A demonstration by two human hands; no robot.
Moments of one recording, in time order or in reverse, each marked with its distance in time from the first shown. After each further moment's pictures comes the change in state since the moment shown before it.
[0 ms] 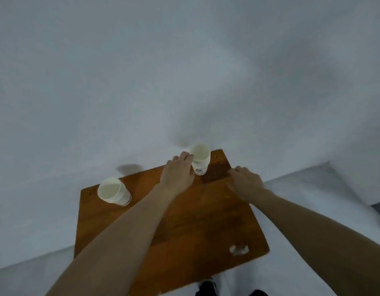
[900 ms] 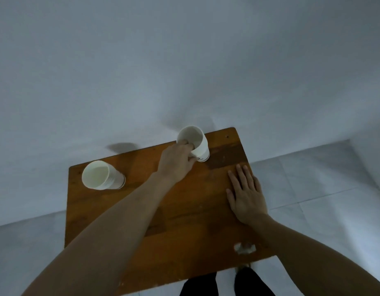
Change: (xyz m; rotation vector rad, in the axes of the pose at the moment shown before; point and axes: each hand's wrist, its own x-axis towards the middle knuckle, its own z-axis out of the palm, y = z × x) left_hand 0.042 -0.037 0.050 -0.186 0.003 -0.098; right_hand 0.009 0.009 0.136 0.029 0.015 0.015
